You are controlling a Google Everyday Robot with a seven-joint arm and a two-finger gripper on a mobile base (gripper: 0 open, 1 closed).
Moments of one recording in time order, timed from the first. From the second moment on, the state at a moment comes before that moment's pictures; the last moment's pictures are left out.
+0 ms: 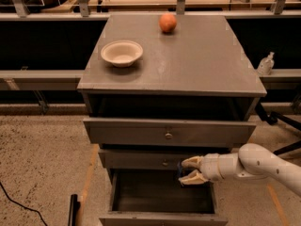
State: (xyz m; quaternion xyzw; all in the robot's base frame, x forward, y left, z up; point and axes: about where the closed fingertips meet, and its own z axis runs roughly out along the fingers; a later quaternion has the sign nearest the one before) arm 0.520 -0.141 0.506 -0.58 0.68 0.24 0.38
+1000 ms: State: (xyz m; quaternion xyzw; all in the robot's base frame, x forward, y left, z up) arm 0.524 -0.127 0.382 -0.55 0.70 0.28 0.37
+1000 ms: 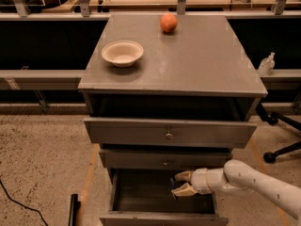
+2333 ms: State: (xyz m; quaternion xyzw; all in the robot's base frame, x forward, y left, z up) arm 0.533 -0.112 0.274 -0.52 0.72 0.28 0.38
